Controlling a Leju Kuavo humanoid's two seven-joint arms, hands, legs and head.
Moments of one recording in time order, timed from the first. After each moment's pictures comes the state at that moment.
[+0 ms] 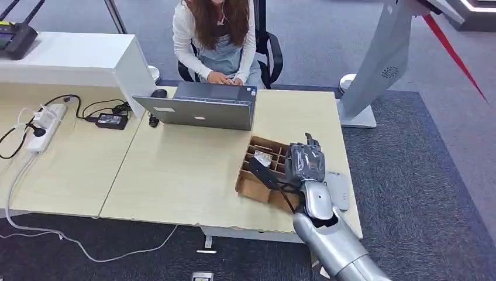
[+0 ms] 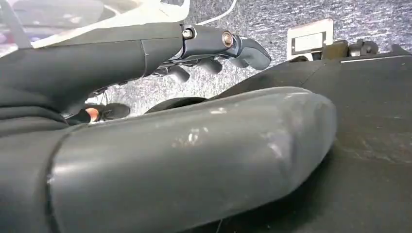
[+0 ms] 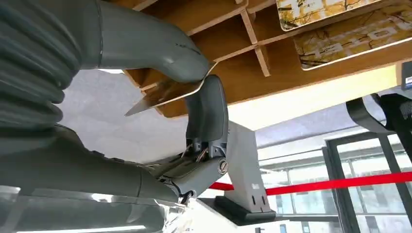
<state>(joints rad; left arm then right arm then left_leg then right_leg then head) -0.16 -0.12 -0.80 -0.23 -0.90 -0.07 0.18 -0.55 0.05 0.63 -0.89 1.18 -0.24 0.44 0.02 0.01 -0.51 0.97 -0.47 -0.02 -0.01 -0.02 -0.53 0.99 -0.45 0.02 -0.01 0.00</state>
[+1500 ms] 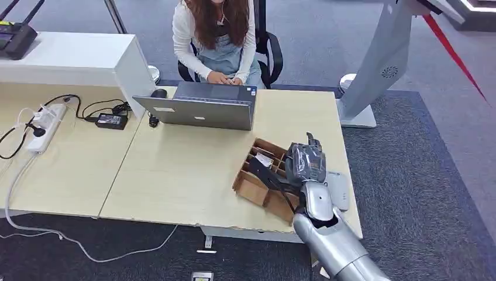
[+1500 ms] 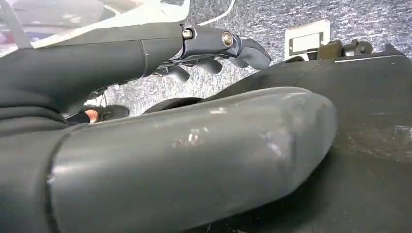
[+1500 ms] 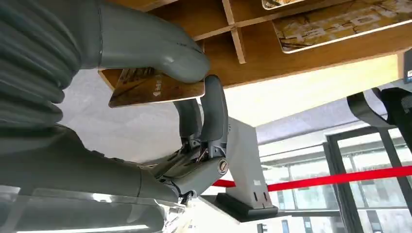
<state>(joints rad) -0.16 -0.13 -0.80 -0.23 -0.91 -0.08 0.18 -0.55 0.05 0.63 -0.88 1.18 -0.28 0.44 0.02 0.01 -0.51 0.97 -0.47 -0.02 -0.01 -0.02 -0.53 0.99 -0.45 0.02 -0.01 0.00</state>
